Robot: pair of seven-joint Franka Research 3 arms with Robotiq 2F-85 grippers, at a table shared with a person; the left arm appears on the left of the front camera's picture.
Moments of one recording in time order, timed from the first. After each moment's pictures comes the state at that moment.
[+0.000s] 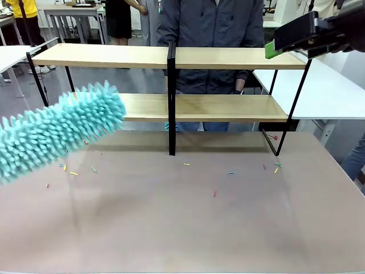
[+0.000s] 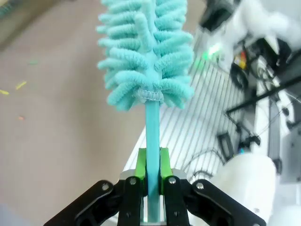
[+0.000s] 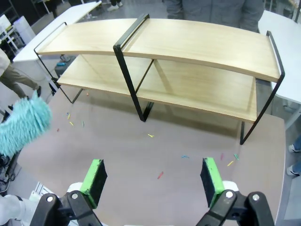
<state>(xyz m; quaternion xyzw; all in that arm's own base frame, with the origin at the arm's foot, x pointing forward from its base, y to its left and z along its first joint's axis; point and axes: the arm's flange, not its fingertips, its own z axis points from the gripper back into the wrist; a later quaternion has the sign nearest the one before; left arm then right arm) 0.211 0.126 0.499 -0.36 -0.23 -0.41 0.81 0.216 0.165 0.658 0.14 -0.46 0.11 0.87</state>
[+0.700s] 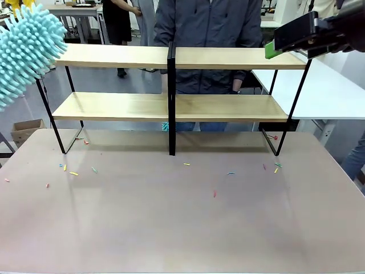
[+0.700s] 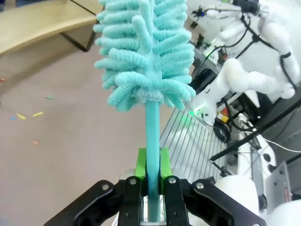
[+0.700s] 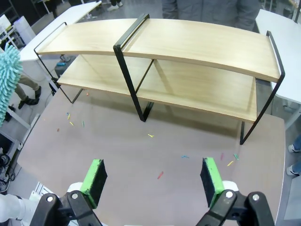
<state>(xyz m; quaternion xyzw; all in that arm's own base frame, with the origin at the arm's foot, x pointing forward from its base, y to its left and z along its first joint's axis) 0.230 0.186 0.495 -0.45 -0.31 -0.33 0.77 0.216 0.165 0.659 0.14 -0.46 0.11 0.87</state>
